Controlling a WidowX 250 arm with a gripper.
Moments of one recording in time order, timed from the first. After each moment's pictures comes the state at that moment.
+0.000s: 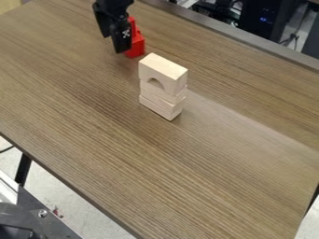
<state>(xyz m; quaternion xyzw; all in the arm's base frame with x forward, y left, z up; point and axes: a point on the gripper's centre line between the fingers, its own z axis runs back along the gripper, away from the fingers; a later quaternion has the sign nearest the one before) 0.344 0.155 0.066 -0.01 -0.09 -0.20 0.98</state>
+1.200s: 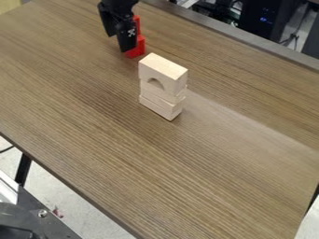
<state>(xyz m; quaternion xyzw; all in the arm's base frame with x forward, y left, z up) 0.358 0.149 0.062 -0.01 -0.09 -0.20 0.98</state>
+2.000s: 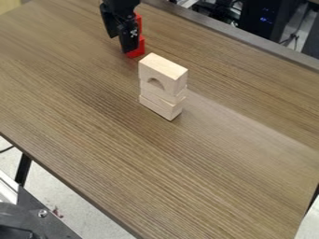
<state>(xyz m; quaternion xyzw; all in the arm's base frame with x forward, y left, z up) 0.355 0.151 0.061 -0.01 -0.09 -0.19 0.98</state>
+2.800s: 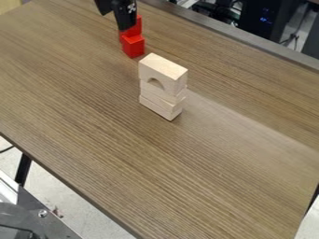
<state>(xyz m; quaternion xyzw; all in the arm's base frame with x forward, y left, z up) 0.322 0.130 0.128 0.00 -0.14 -0.10 0.98</state>
